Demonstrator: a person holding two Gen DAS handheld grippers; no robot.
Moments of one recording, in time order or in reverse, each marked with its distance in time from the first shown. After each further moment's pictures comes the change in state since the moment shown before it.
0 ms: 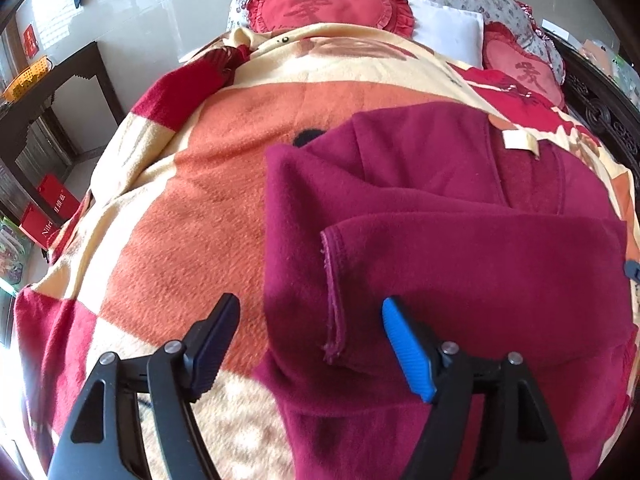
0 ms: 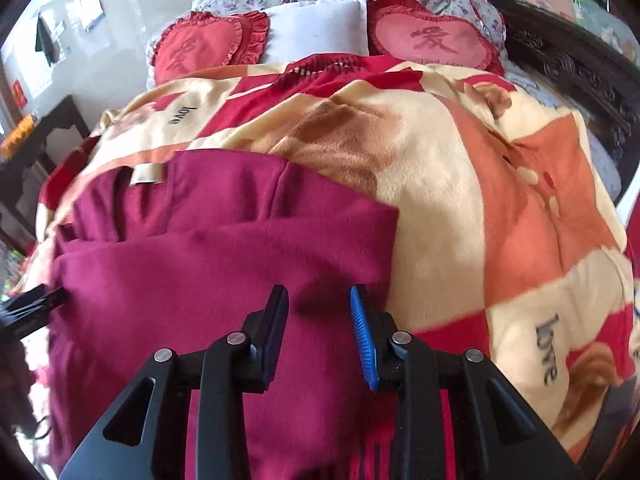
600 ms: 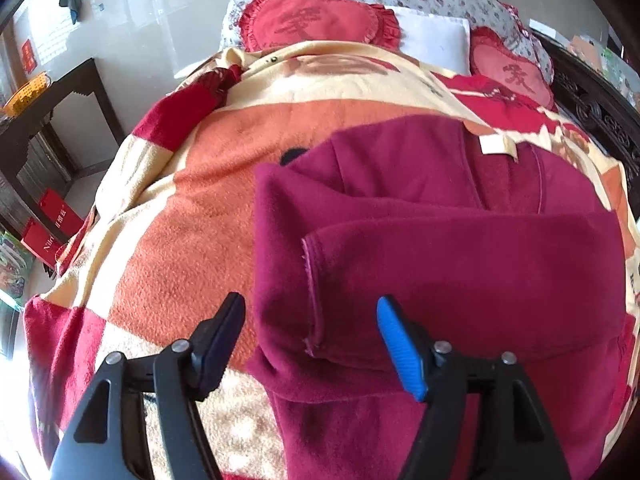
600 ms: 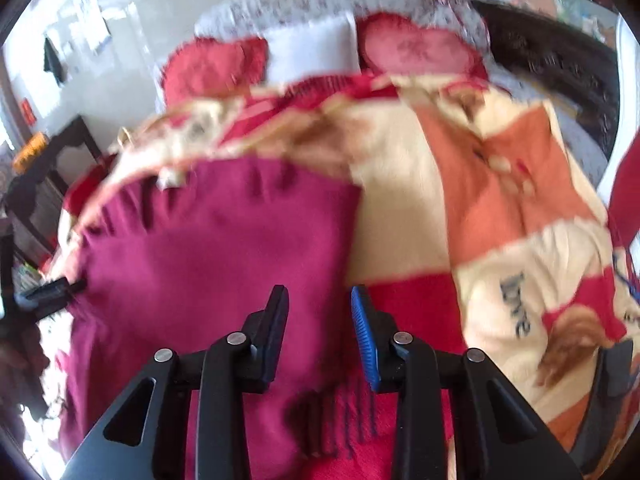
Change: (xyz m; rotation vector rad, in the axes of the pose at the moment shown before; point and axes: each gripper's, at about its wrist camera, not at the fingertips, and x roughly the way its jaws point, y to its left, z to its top) left arm -0.012 -0.011 0.000 0.023 -0.045 0.004; right arm -0.047 -0.010 -0.022 0.019 -0.087 0.029
